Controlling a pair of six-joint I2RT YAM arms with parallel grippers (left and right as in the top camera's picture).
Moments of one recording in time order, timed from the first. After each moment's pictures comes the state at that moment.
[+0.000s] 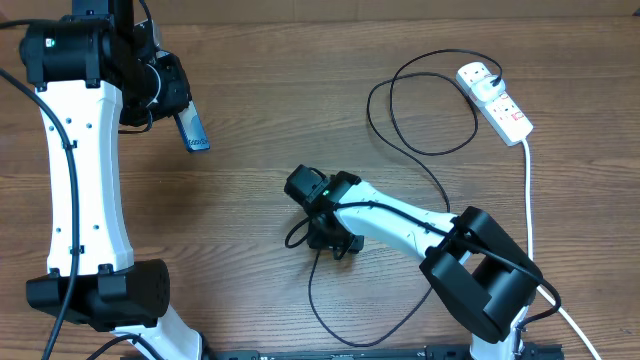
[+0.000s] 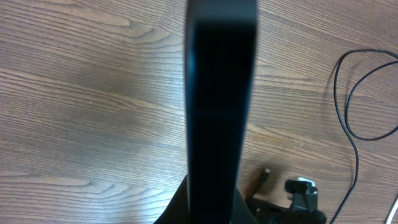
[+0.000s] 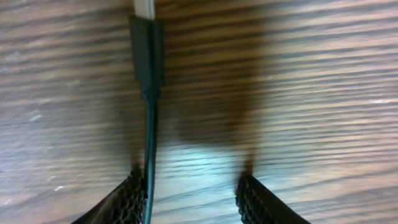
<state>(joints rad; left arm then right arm) 0.05 1.85 2.20 -1.56 0.15 -0.29 0.83 1.97 1.27 -0.89 -0.03 0.96</state>
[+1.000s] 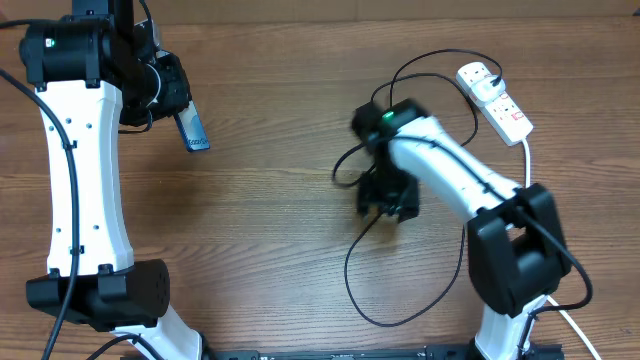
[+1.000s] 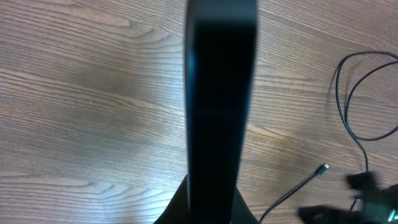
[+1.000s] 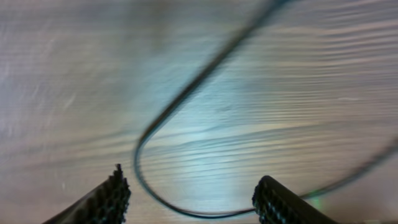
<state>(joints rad) 0.05 1.85 2.20 -1.56 0.15 -0.29 0.56 1.97 1.50 -1.34 -0.13 0.54</state>
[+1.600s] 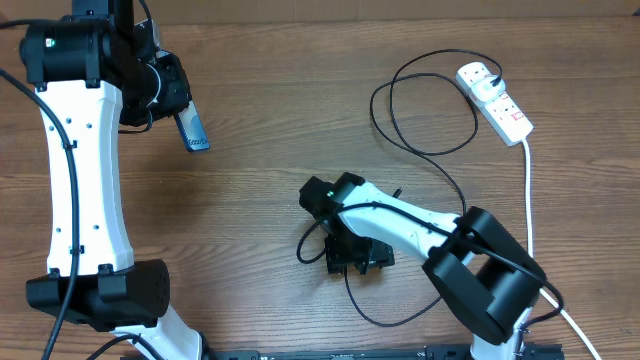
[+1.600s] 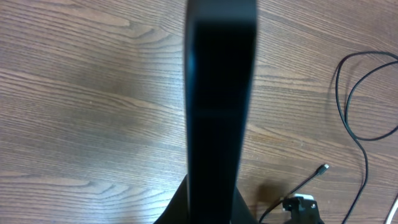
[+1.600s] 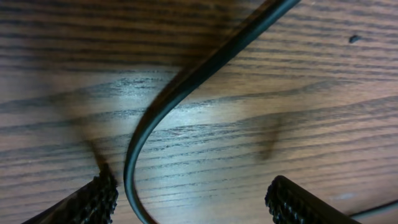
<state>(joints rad) 0.05 1.85 2.20 -1.56 0.15 -0.29 0.83 1.95 1.23 -1.12 -0.05 0.73</state>
